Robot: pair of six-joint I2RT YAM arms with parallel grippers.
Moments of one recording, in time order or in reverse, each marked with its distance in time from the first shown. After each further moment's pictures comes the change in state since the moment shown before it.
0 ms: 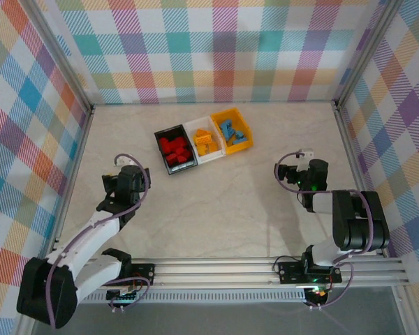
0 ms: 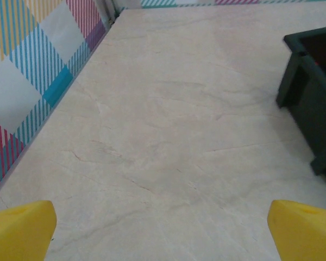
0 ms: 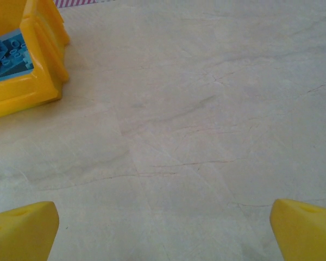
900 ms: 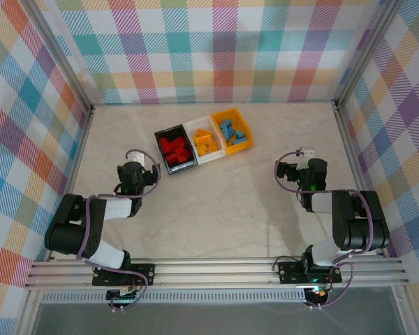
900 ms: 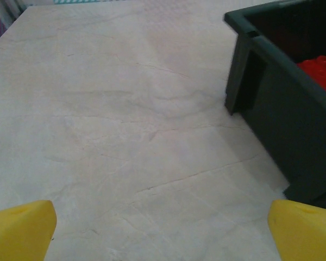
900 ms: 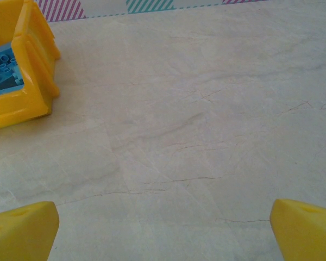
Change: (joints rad) left arm 0.146 0.510 -0.070 0.718 0.354 0.122; right arm 0.023 0.002 0.004 0.035 0.065 -0.003
